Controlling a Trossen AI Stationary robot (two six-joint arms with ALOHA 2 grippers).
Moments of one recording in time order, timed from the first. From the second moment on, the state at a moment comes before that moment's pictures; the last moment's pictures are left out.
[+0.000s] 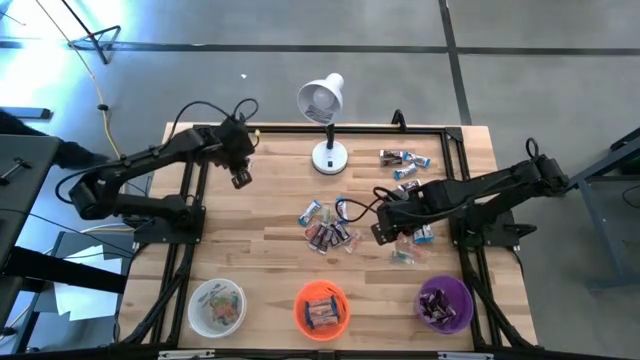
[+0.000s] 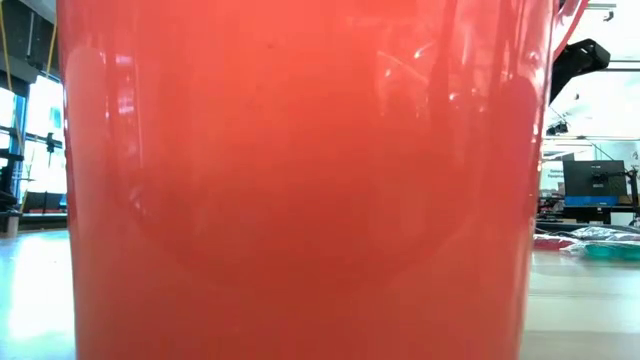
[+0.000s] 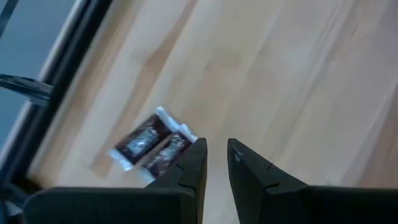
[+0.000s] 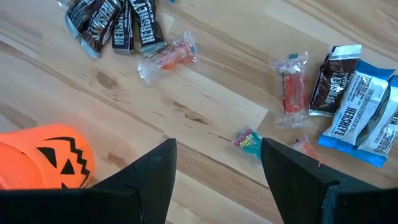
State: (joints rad) left arm 0.69 1.16 0.84 -0.82 -0.06 0.25; right arm 0.21 1.37 1.13 -1.06 0.02 1.33
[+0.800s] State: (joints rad) left arm 0.80 1.55 0.88 -0.92 -0.07 0.72; right arm 0.20 1.37 1.13 -1.08 0.06 1.20
